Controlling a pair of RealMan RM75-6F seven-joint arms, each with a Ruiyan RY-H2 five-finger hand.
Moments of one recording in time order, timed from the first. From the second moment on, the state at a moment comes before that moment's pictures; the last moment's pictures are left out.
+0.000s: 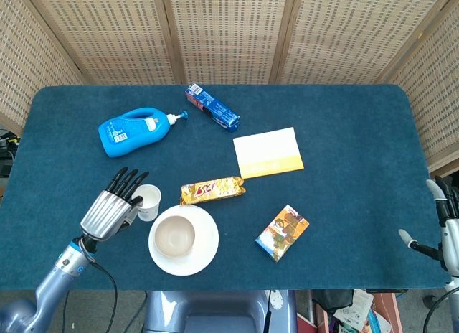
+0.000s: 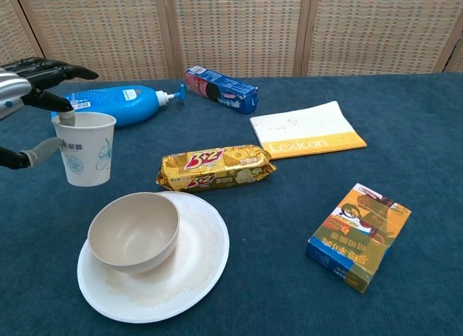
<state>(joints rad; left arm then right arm) -0.46 -1.36 0.01 -1.56 1.64 1.33 0.33 0.05 -1.09 0.14 -1.58 -1.50 1.59 0.23</state>
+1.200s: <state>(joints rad) -0.47 -1.54 0.06 -1.43 1.78 1.32 0.33 0.05 -1.09 0.15 -1.58 -1.49 1.60 0.25</state>
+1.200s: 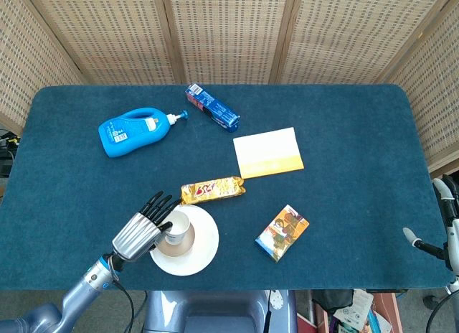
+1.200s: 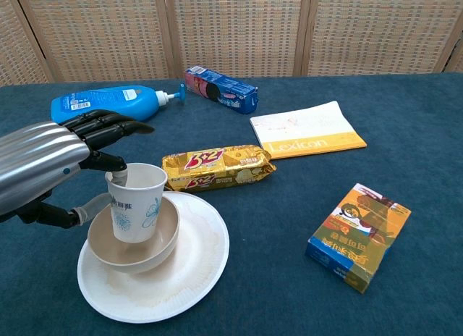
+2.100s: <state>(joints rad) -0.45 -1.66 0.10 -1.19 1.87 1.41 0.25 0.04 -1.10 0.15 -1.57 -1.50 1.61 0.25</state>
